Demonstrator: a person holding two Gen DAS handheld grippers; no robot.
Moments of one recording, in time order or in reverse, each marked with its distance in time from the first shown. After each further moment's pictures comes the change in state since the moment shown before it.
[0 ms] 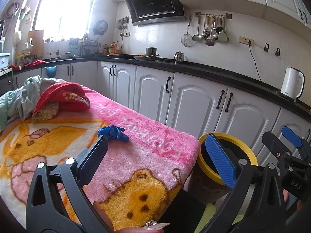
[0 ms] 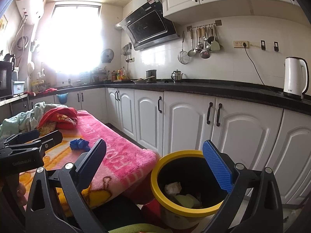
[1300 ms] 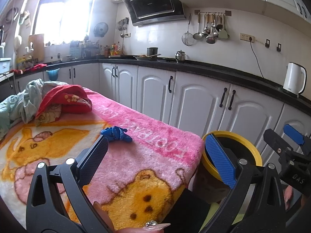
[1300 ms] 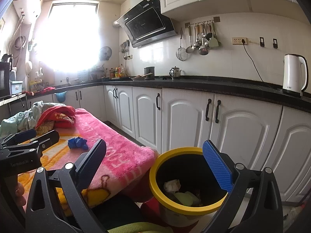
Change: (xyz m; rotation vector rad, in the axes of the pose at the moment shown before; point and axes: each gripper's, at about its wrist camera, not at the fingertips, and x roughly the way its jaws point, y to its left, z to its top) left arm 0.001 0.000 -0.001 0.023 0.005 0.017; right arm 0.002 -0.006 -0.003 0.013 0.022 -0.008
